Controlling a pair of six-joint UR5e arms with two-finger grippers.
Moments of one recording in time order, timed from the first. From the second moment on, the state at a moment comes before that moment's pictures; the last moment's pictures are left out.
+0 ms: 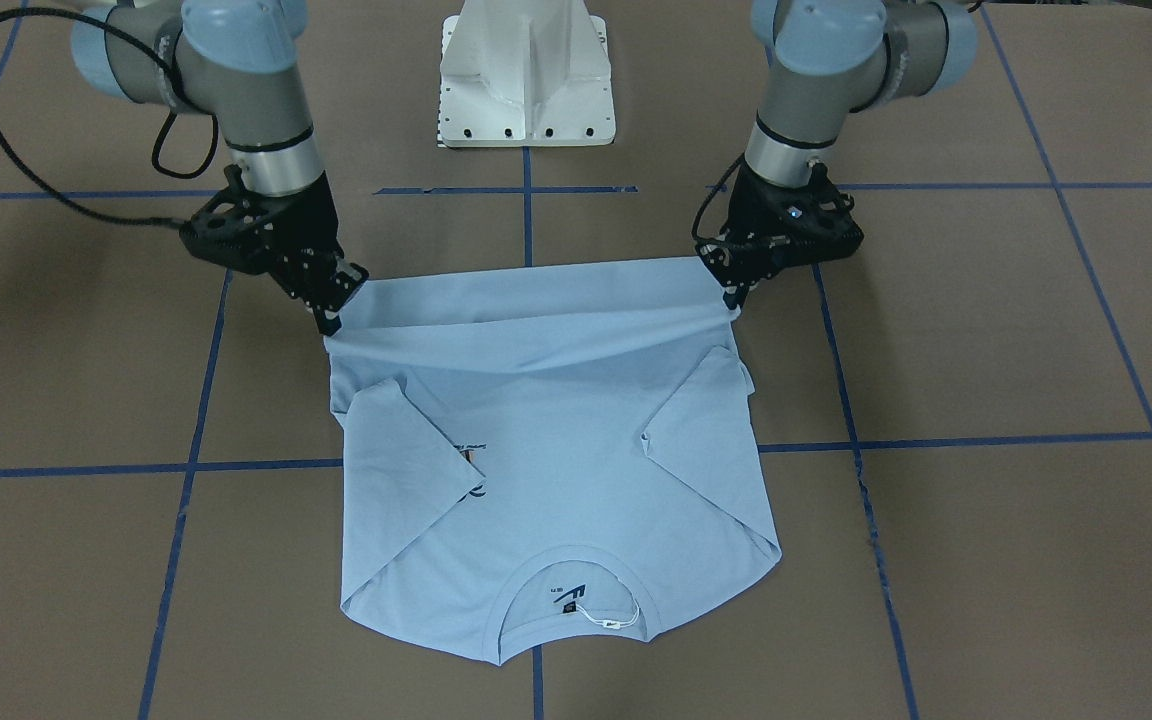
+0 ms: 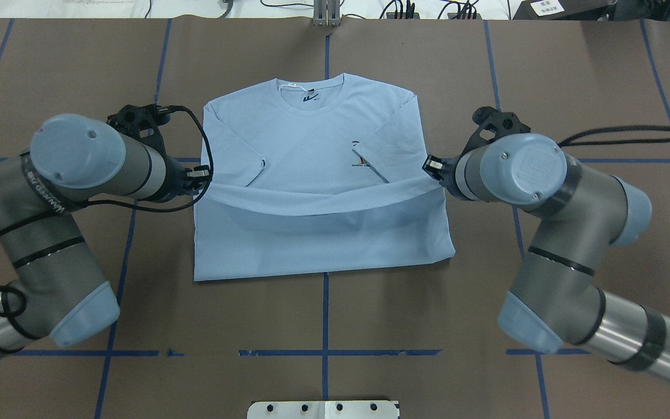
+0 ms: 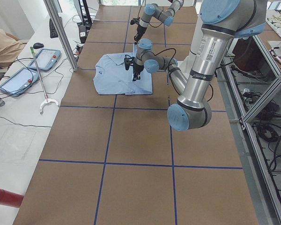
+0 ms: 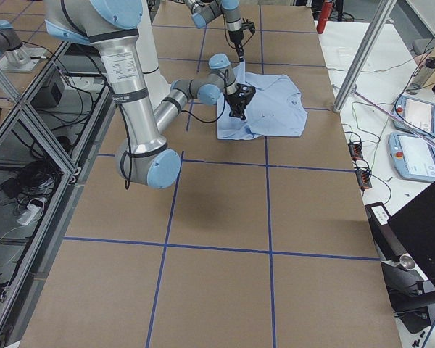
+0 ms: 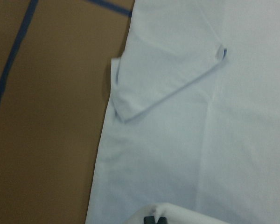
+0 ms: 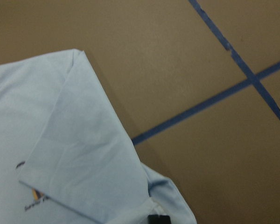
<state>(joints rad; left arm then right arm) -0.65 -1.96 -1.85 -1.79 -1.76 -1.40 0.61 -1.16 1.84 -1.43 1.61 1.63</state>
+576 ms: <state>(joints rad) -0.75 -2.08 -1.44 -2.14 -1.61 -1.36 0.71 -0.93 1.35 -1.19 1.61 1.58</state>
